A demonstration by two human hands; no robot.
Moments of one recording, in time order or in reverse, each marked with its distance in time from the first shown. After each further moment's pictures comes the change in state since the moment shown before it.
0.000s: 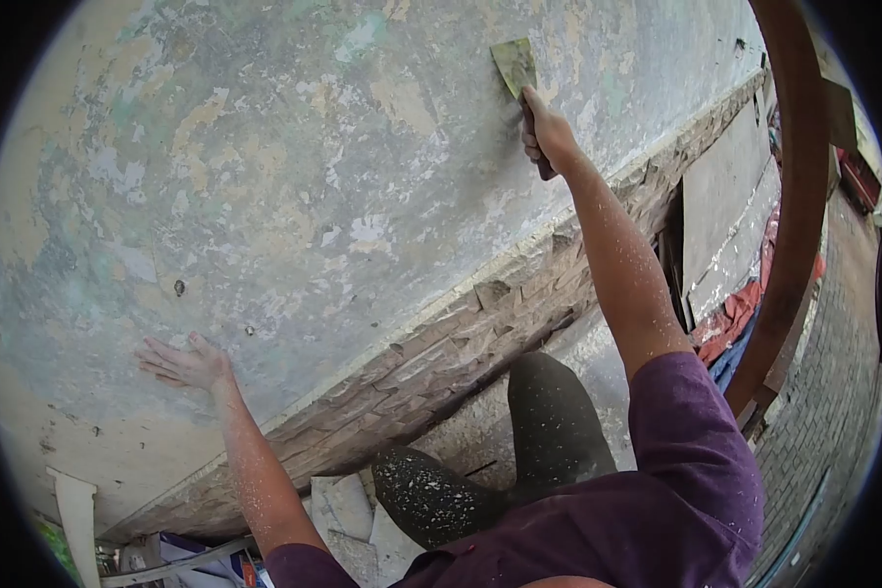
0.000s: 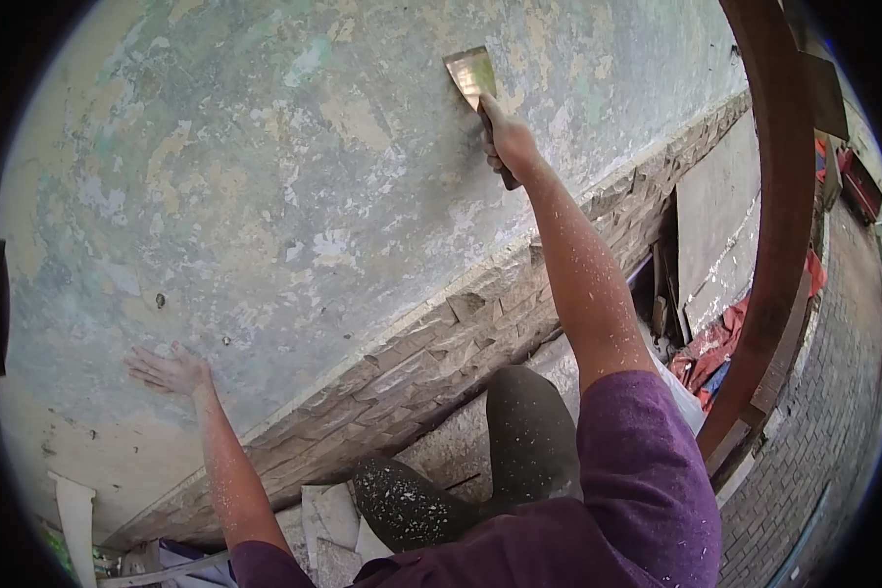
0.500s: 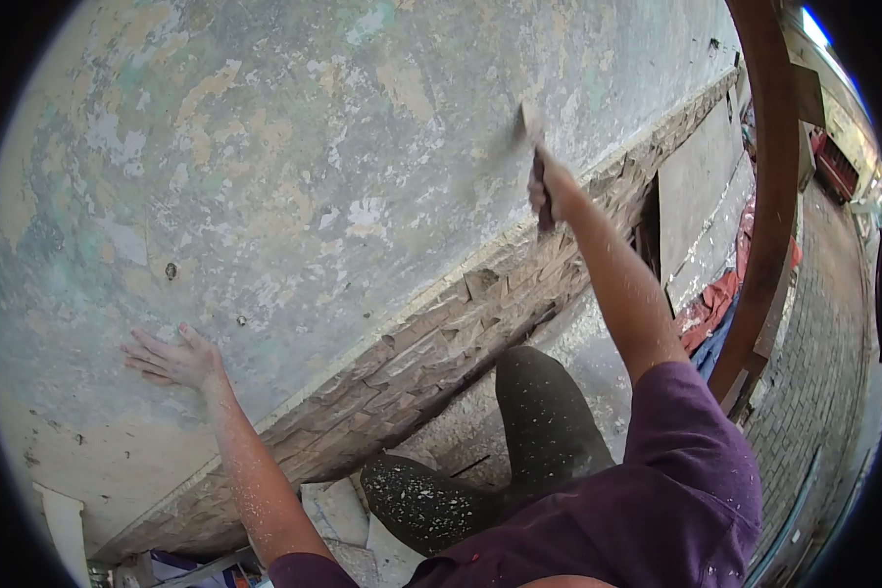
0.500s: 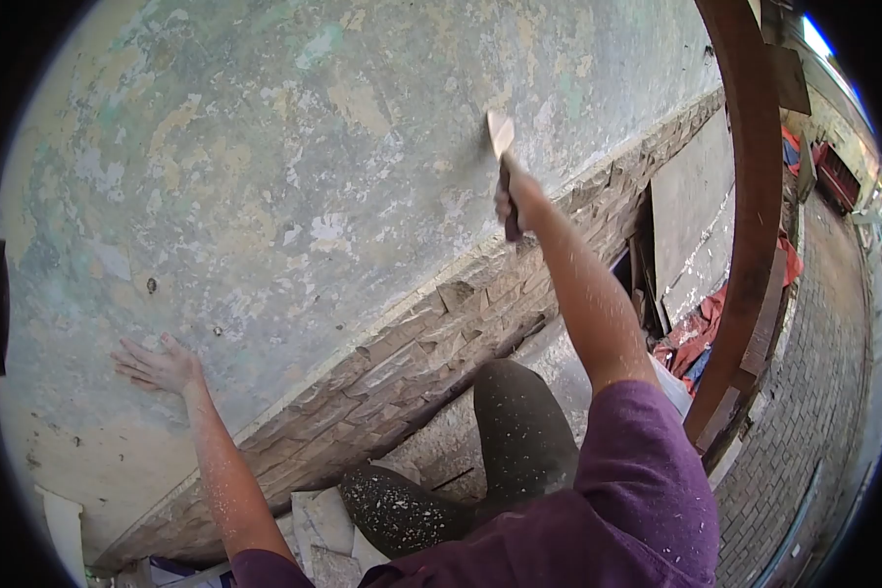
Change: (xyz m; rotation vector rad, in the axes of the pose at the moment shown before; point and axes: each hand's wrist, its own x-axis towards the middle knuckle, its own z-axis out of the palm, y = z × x) left_hand 0.001 -0.002 -0.006 -0.027 -0.010 0.021; right_hand -0.061 0.053 -0.009 0.286 0.068 0.417
